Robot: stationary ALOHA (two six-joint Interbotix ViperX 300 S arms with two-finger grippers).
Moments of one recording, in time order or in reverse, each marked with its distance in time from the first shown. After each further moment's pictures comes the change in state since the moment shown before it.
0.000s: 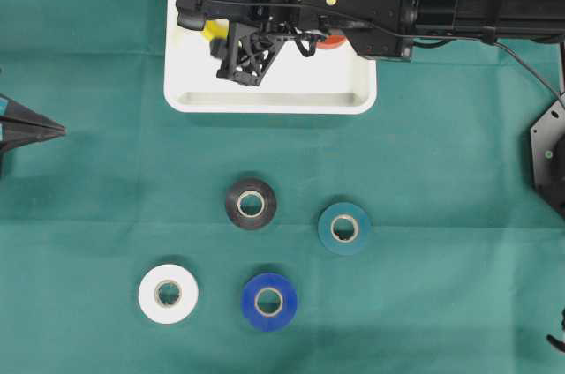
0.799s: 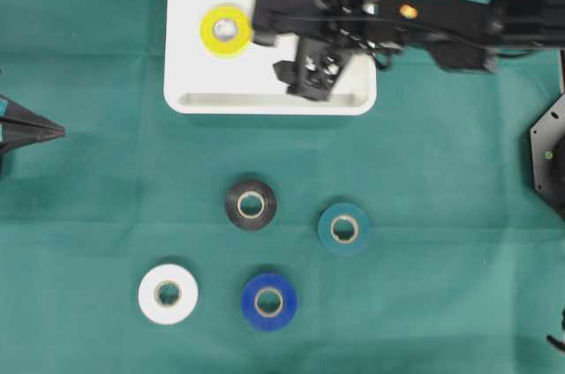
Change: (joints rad) left arm 0.000 -0.002 0.000 0.000 -0.002 0.000; right arm 0.000 -0.281 0.376 0.000 -0.049 0.000
